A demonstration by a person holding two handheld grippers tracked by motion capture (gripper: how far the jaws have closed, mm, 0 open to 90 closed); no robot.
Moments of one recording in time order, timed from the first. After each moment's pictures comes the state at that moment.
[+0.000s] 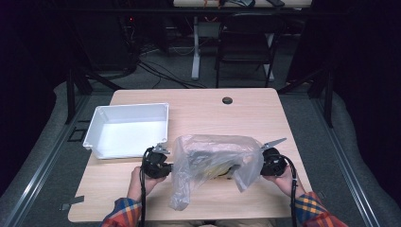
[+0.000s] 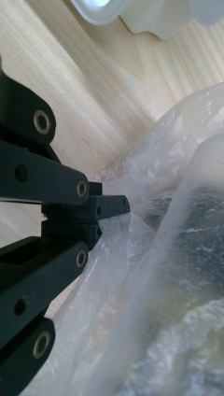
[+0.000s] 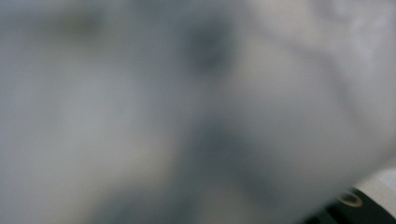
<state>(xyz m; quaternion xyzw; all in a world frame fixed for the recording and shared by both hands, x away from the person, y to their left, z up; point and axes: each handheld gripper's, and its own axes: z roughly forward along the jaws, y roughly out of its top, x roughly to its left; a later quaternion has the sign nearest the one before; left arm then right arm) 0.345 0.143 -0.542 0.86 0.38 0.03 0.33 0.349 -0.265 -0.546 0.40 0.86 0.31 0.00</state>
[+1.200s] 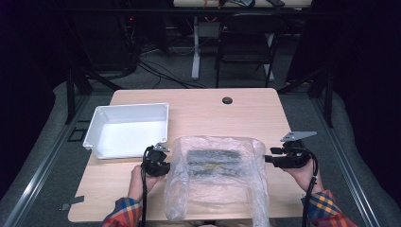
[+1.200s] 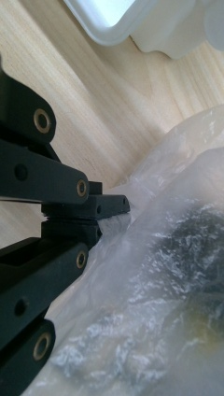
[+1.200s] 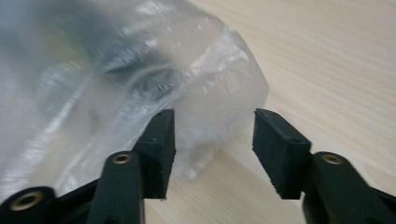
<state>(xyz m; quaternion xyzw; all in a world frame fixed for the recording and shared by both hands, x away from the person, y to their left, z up) 0.353 0.143 -0.549 0.86 0.40 0.04 0.31 0.338 -0.310 -0.490 0.42 0.82 0.37 0.12</state>
